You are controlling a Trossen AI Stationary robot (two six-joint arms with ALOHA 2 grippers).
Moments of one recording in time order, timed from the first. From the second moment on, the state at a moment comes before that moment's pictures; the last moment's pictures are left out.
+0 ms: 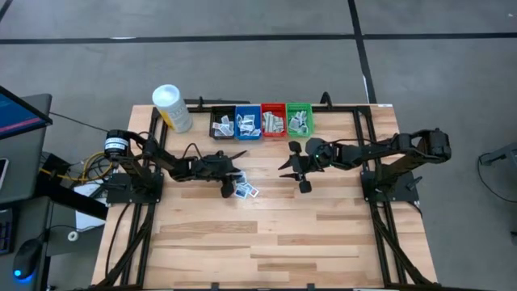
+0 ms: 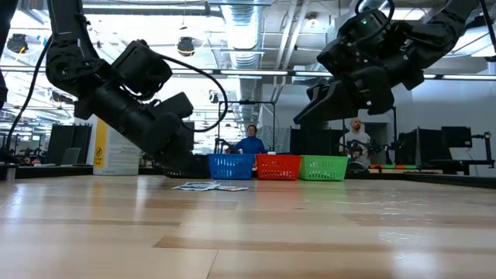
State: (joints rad) left arm 0.08 1.71 0.39 0.73 -0.11 -0.12; right arm -0.16 1.43 0.54 0.37 -0.25 -0.33
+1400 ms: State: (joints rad) left arm 0.00 1.71 0.31 0.85 -0.23 -0.17; right arm -0.16 1.43 0.54 0.40 -0.25 -0.32
